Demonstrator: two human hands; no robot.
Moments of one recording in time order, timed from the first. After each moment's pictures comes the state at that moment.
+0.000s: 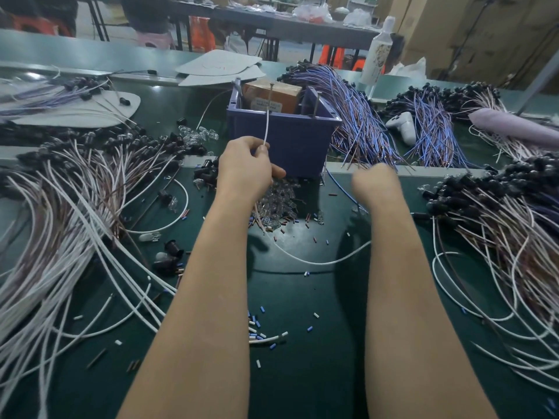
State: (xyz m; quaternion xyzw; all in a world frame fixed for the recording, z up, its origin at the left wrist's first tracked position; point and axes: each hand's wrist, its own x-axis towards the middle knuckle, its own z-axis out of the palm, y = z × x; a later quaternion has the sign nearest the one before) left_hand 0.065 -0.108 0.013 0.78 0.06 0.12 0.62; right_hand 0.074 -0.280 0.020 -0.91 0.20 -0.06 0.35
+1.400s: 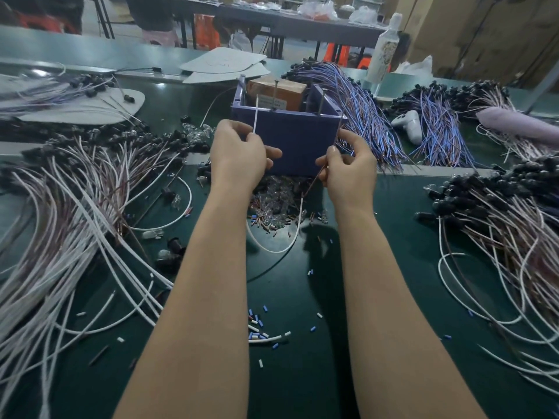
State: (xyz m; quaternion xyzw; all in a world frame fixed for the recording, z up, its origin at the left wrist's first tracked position) left_hand 0.057 -0.103 0.029 0.72 0.10 0.15 0.68; right_hand 0.078 -0.239 -0.001 -0.73 0.04 -0.22 0.64
